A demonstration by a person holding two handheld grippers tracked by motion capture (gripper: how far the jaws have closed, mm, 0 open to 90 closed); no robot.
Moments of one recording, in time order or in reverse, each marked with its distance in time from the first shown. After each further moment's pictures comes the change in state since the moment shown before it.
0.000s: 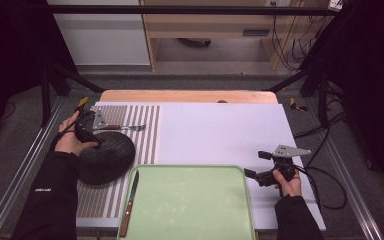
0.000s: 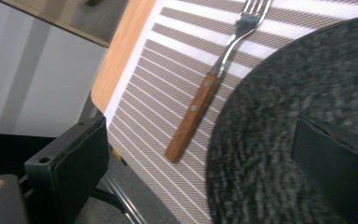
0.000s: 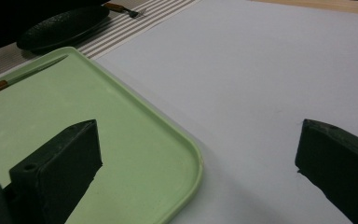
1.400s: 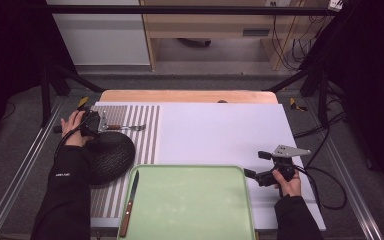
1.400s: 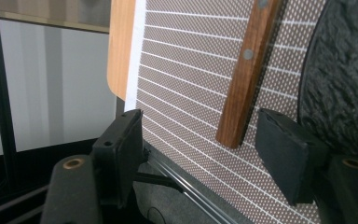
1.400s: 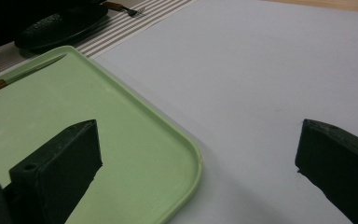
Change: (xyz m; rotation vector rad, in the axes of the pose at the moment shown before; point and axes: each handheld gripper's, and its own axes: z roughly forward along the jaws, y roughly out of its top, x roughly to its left) left arm 0.016 -0.023 0.062 0.150 0.068 0.299; right arm 0.000 0.000 0.001 0.006 -0.003 0.002
